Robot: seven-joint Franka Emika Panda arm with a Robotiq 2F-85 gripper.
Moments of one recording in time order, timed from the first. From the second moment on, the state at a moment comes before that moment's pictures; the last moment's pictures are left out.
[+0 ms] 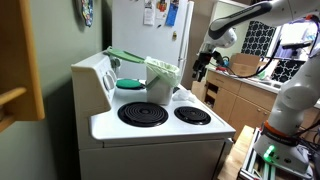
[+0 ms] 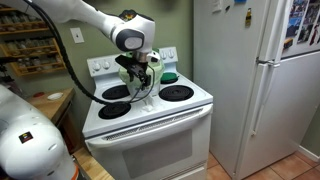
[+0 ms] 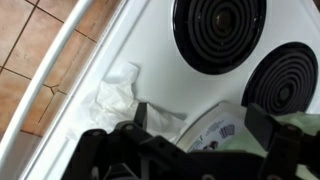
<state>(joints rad) 0.00 -0.33 -0.02 -2.40 0.42 2.03 -0.24</state>
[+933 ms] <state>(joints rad) 0.01 -0.29 -0.03 -2.51 0.24 2.28 -0.39</state>
